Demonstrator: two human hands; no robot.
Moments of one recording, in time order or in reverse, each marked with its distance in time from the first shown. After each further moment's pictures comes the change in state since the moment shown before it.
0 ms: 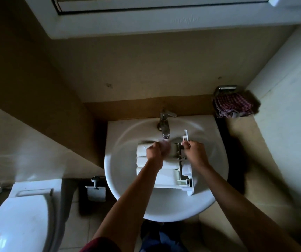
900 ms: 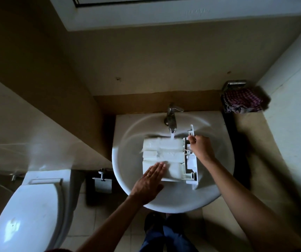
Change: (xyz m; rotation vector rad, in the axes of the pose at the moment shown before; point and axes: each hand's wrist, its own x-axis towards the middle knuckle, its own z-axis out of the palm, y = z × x) left_hand -0.040 -0.050 -0.157 1.788 -0.455 1.224; right_hand -0.006 -0.008 -0.010 -0.001 -0.026 -0.038
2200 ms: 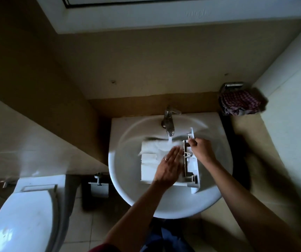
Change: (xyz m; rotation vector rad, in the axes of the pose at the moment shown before) left_hand 0.103 0.032 0.010 -0.221 0.127 -0.050; right_hand 0.007 0.005 -0.003 -0.024 -0.048 0.048
